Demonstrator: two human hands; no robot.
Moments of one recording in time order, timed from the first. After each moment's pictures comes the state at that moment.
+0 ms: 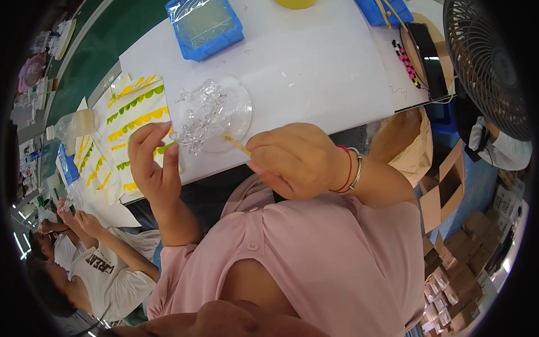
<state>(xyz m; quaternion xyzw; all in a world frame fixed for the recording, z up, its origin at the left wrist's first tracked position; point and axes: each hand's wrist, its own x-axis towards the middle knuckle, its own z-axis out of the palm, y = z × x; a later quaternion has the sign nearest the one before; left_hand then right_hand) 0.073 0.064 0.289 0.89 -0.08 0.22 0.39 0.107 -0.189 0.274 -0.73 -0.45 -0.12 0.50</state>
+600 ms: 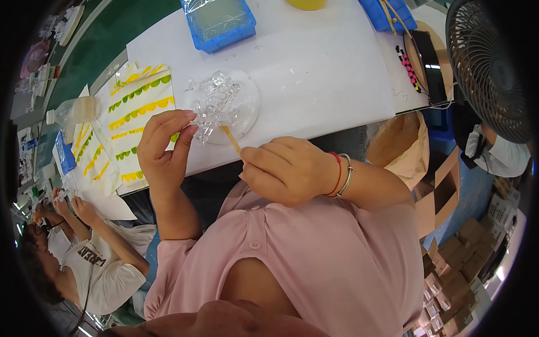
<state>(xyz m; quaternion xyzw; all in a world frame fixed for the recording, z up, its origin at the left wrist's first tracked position) 0.080 0.062 0.287 0.89 -0.12 0.19 0.39 0.091 -0.167 0.274 -0.72 -0.54 -0.21 0.39</state>
